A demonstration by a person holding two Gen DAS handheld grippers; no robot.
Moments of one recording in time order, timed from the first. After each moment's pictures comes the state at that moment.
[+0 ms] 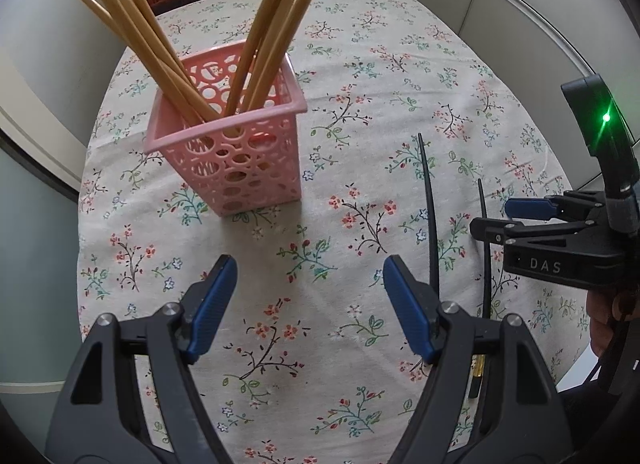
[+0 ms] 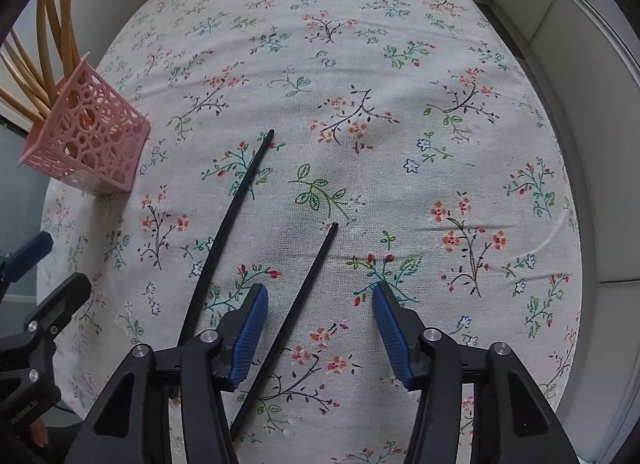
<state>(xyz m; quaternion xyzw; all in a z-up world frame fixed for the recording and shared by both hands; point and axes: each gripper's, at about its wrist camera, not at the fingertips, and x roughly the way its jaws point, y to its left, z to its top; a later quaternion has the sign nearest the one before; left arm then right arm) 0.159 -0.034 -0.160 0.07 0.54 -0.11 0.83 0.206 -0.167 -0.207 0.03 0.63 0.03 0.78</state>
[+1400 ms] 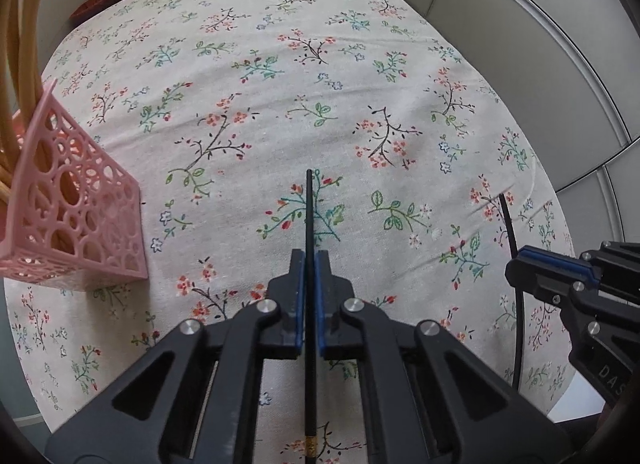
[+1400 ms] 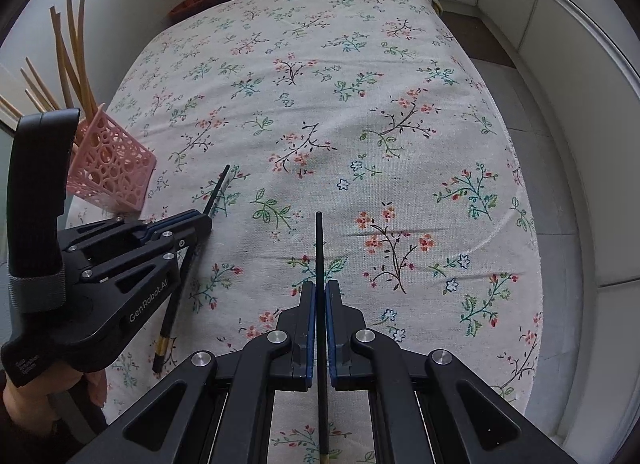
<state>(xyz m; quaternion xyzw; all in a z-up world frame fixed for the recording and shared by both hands) 0.211 -0.128 -0.203 0.06 0.57 -0.16 0.81 0.189 -0.224 -0.175 0.07 0.59 0.05 0.80</state>
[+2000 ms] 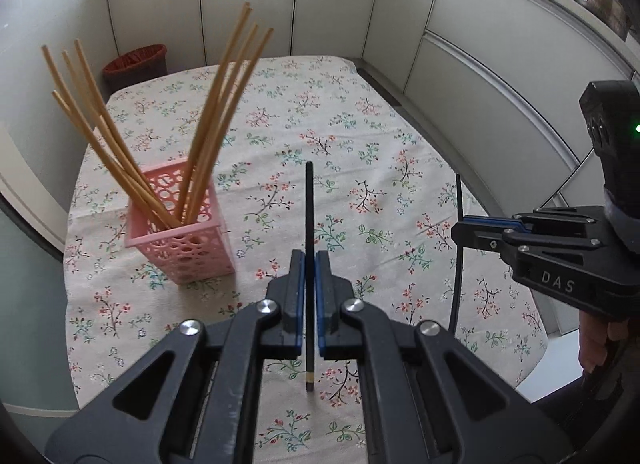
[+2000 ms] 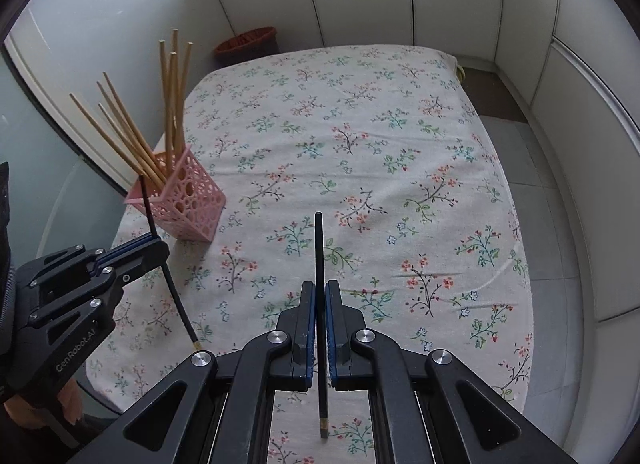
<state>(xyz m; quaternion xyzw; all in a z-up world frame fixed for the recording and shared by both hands) 0.136 -0.053 -0.100 0.03 0.44 -0.19 0.88 0.163 -0.190 -0.103 0.06 0.51 0.08 0.85</state>
